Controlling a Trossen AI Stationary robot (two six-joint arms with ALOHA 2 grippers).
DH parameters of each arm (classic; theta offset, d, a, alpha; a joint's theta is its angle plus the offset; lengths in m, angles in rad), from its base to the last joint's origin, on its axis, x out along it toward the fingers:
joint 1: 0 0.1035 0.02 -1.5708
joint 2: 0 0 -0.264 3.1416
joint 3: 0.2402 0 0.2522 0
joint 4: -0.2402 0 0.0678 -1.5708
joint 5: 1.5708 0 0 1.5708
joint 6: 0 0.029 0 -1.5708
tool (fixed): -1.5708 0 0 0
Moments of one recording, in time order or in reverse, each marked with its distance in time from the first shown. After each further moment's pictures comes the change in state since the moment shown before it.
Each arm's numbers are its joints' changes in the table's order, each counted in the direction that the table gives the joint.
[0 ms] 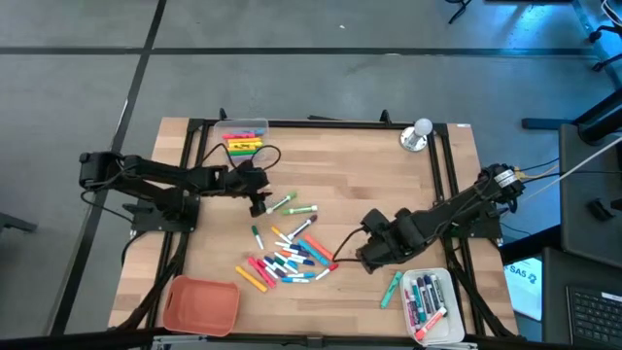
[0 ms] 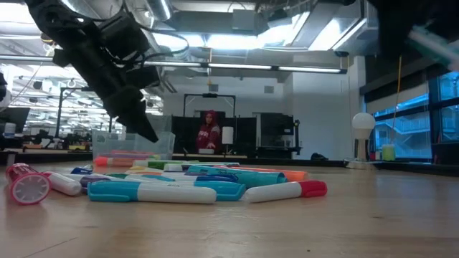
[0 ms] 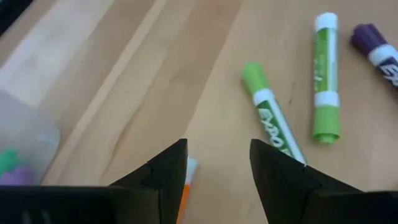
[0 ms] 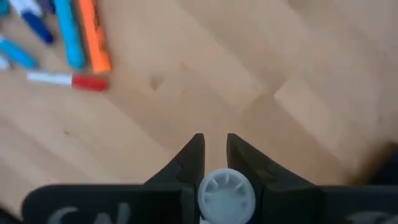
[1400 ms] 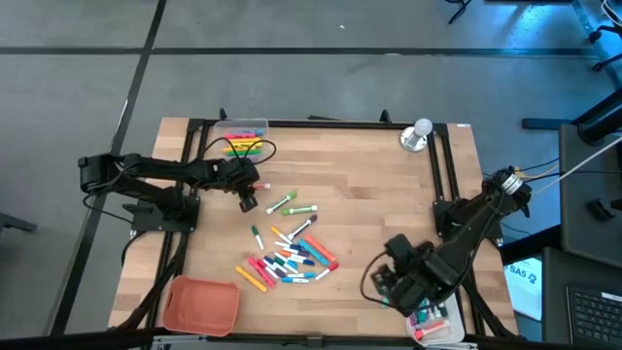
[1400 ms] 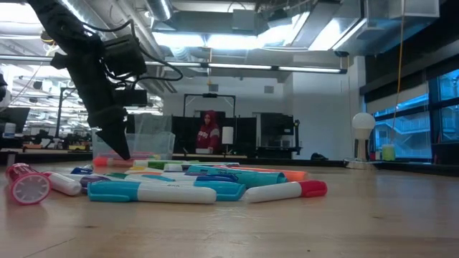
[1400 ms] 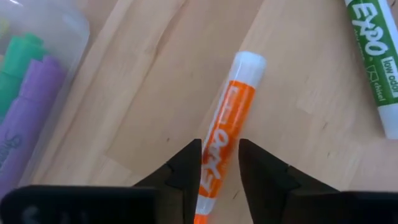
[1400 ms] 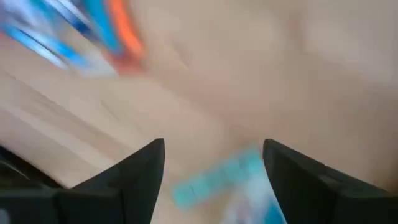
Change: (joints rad) left arm 0.137 0.006 0.000 -0.247 -0.045 0.008; right arm 0.267 0.000 0.015 0.021 -0.167 0.457
